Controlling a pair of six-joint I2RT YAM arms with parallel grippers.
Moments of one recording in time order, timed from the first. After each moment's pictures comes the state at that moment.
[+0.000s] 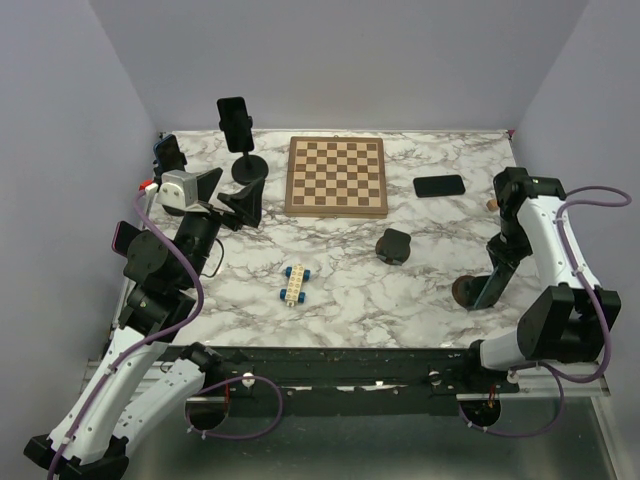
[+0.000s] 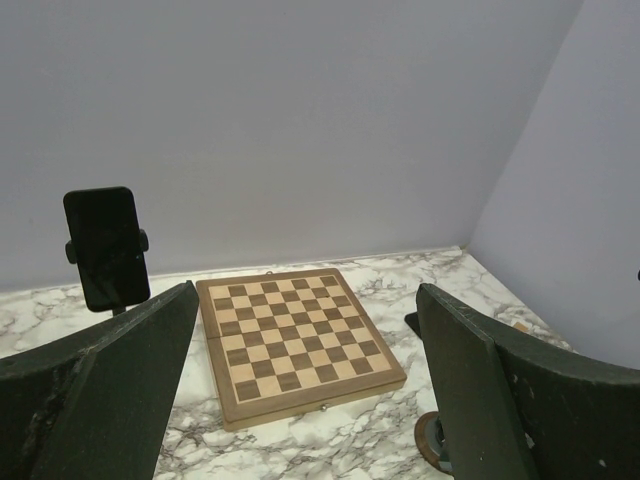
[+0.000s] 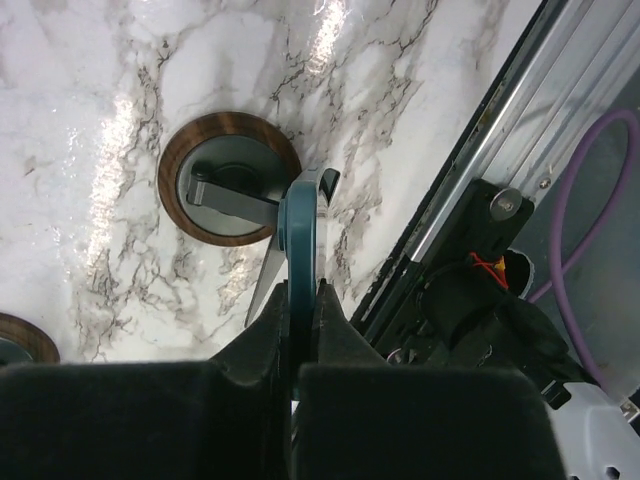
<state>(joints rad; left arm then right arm) -0.50 0.66 0.89 0.07 -0.12 -0.18 -0.09 1.45 1.30 -1.46 0.39 1.01</state>
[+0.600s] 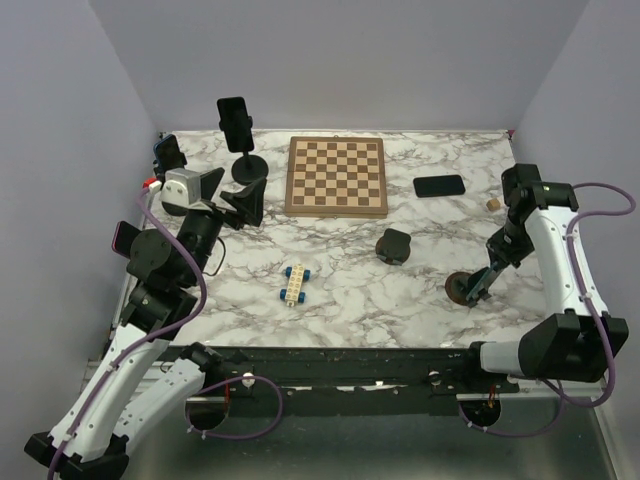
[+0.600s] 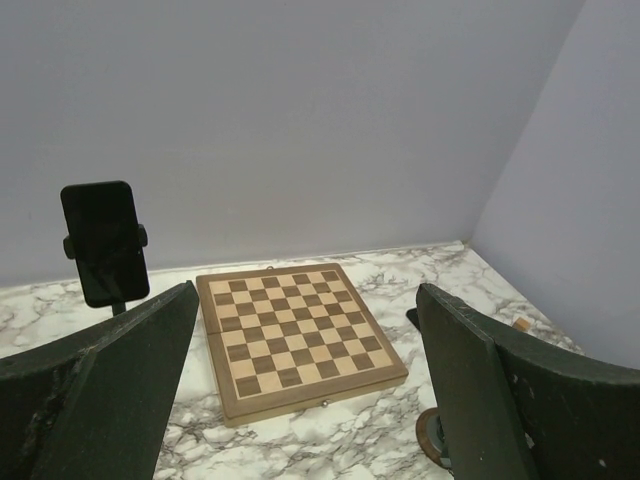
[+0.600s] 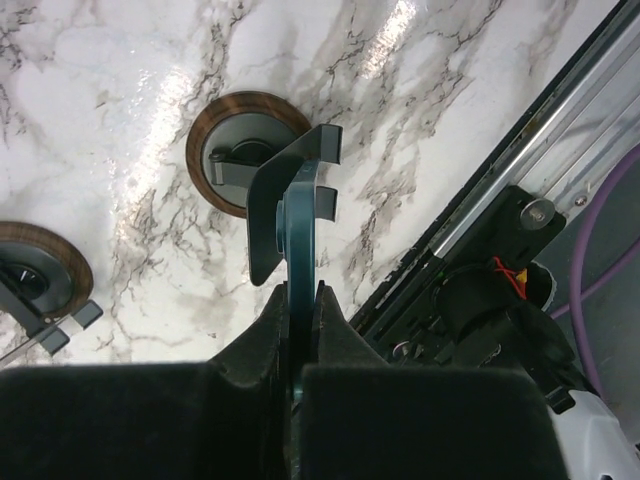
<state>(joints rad) -0.50 0.67 0.89 0.07 -0.12 -0.18 -0.09 1.35 1.32 -1.44 0.31 0.89</state>
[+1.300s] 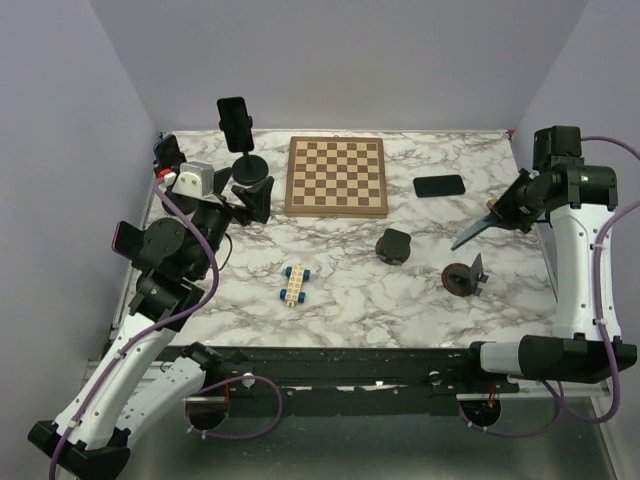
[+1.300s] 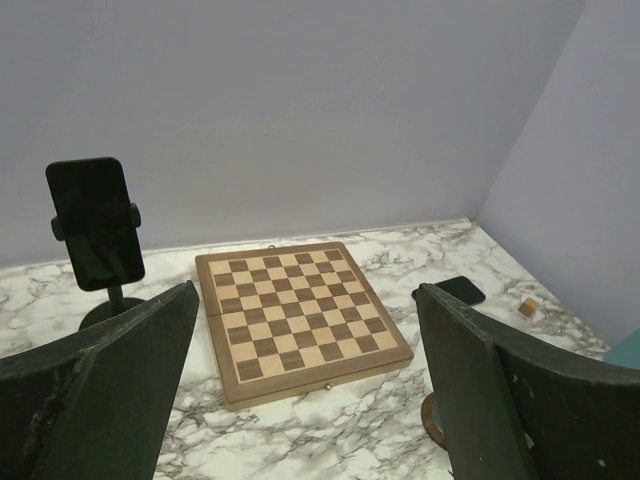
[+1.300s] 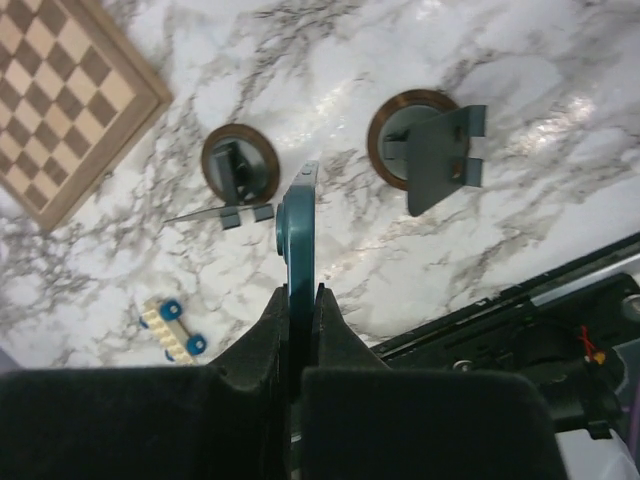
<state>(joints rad) -0.50 0.71 0.89 0.07 -0.11 -0.18 -0.09 1.31 1.66 -1.43 0.04 0.65</state>
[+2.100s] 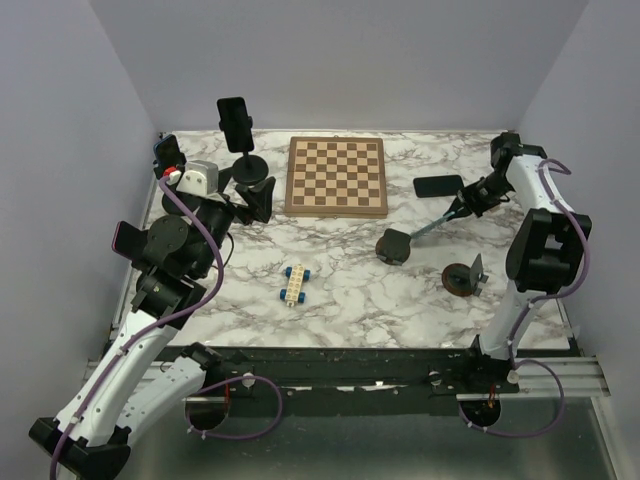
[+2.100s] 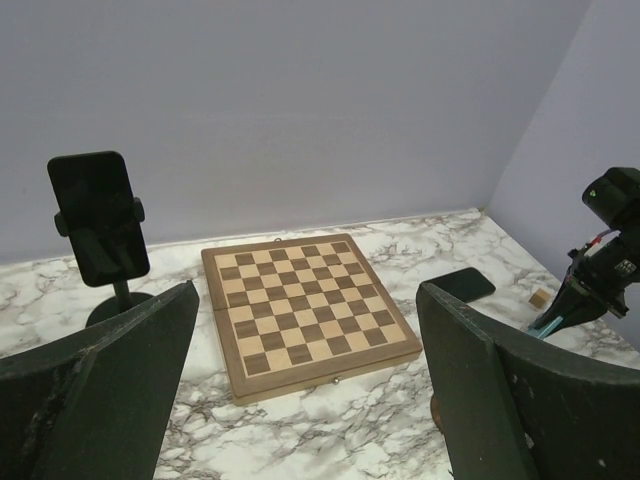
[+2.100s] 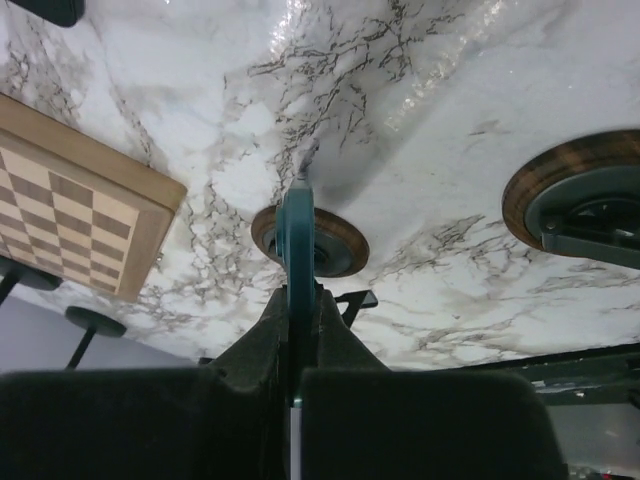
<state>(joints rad) -0.50 0.74 0.89 0.07 -0.11 -0.16 -0.13 1.91 1.65 -1.17 -0.22 0.89</state>
